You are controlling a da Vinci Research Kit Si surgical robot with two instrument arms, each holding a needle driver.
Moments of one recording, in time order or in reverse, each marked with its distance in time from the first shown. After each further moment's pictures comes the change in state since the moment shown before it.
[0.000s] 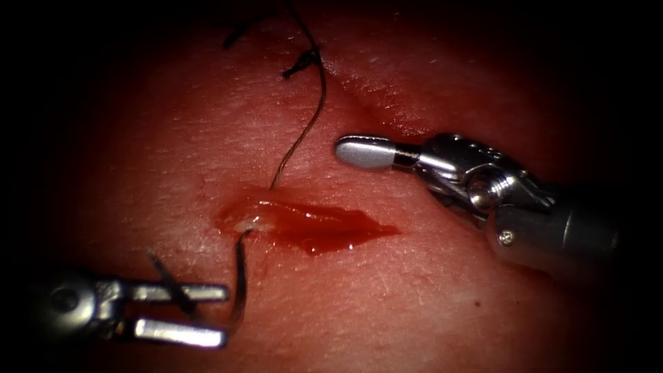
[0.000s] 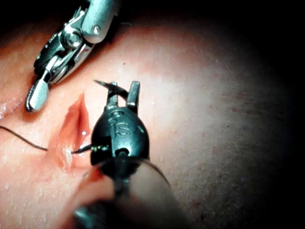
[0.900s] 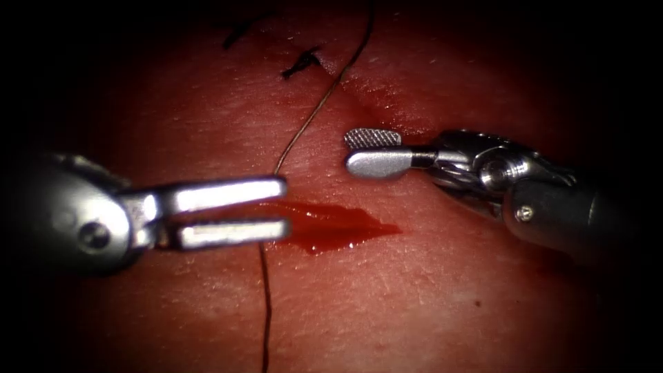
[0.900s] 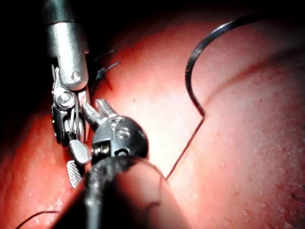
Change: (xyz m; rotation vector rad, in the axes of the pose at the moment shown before) right arm 0.001 -0.003 -0.001 0.073 -0.022 0.343; left arm -0.002 0.003 0.005 -0.173 0.151 0.513
